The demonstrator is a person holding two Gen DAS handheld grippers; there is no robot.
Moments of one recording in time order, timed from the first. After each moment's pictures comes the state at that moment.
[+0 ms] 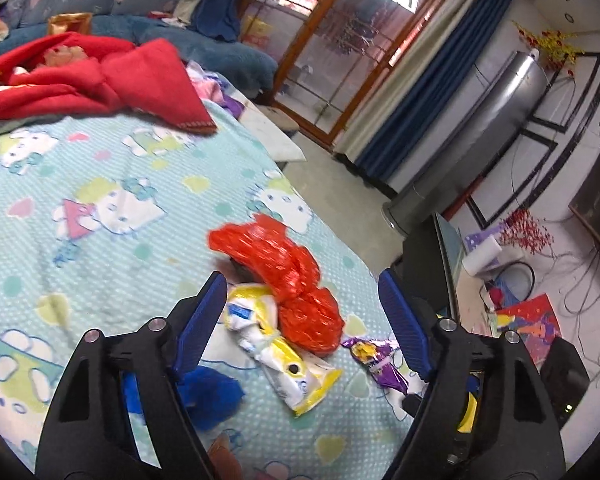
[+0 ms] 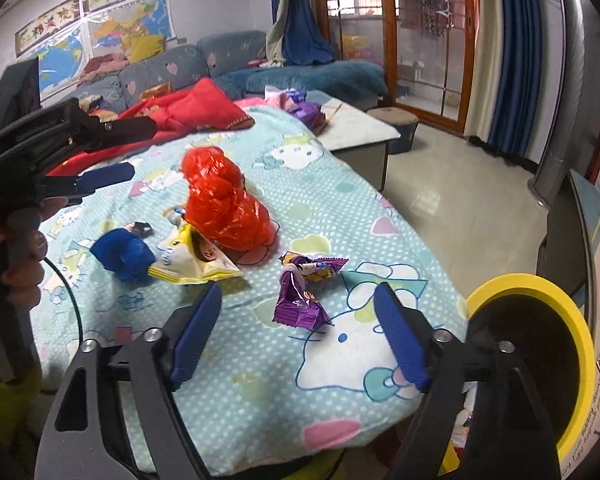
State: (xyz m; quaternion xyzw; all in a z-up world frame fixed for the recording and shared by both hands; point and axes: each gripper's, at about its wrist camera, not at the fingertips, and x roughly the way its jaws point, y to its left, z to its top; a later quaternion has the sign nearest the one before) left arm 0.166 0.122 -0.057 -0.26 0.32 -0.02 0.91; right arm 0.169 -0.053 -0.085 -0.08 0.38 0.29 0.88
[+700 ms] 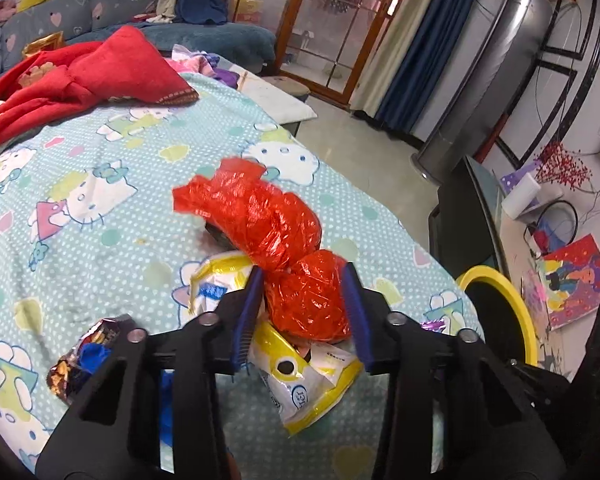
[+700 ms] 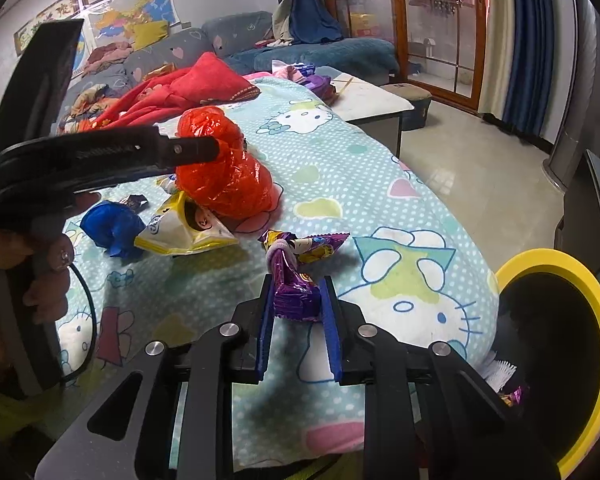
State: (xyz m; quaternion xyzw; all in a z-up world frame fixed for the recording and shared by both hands) left arm 0.195 0.076 -0.089 -0.16 0.39 0.00 0.91; right arm 0.174 -0.060 -0.105 -0.07 0.41 0.31 0.86
